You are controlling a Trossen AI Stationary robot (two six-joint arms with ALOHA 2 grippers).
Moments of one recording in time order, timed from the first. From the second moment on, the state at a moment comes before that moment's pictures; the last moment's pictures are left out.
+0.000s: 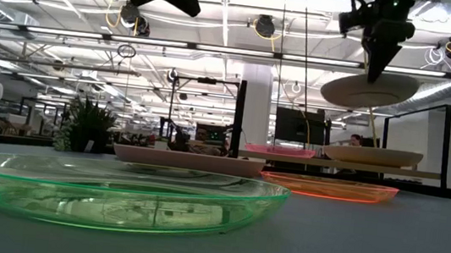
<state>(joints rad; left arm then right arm) -0.06 1.38 1.29 -0.70 -0.27 -0.53 -0.42 1.28 1.31 -1.39 0.28 -0.13</state>
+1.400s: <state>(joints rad) -0.06 1.38 1.29 -0.68 -0.24 -0.56 -0.57 1.39 1.03 -1.16 0.21 -0.21</state>
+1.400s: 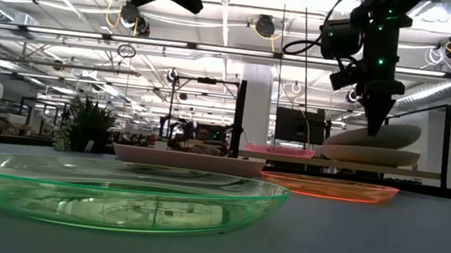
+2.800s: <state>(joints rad) -0.06 1.38 1.29 -0.68 -0.24 -0.54 -0.57 1.39 1.03 -1.09 0.21 -0.19</state>
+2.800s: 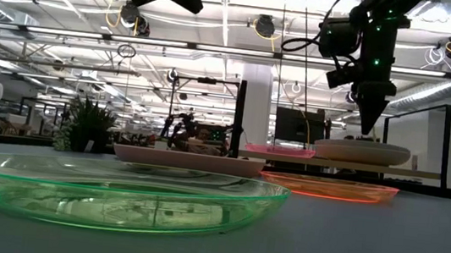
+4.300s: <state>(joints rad) -0.08 1.39 1.21 -0.74 -0.21 -0.60 -0.46 0.95 0.86 -1.09 -0.23 0.50</state>
